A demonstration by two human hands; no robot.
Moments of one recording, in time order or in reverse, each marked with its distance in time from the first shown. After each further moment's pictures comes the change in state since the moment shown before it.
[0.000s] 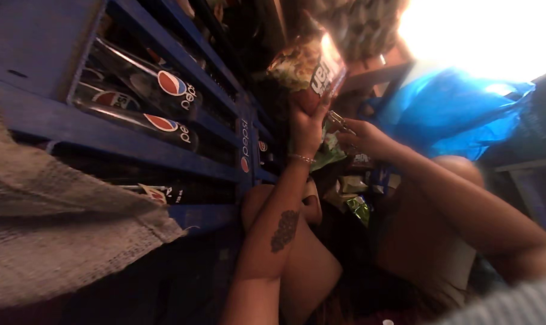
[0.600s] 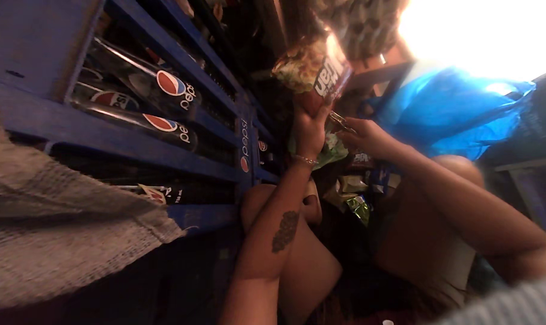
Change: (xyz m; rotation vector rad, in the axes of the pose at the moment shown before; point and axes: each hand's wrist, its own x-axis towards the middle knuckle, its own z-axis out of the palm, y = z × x) left_hand -0.004 -0.003 0.004 0.014 -0.010 -0.021; right_hand -0.002 0.004 -0.004 -0.125 0.041 -0.088
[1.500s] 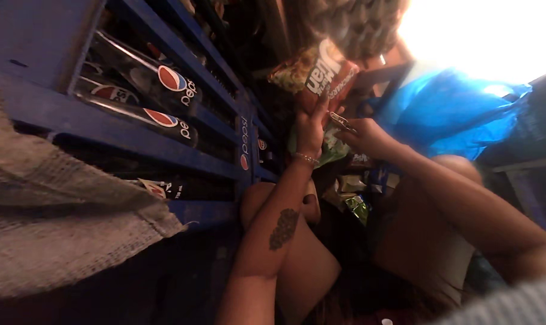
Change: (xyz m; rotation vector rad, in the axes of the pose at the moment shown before) left_hand -0.006 0.013 0.003 -0.338 -0.041 -0.225; right_hand 0.001 -0.006 0.002 -0.119 0.041 0.045
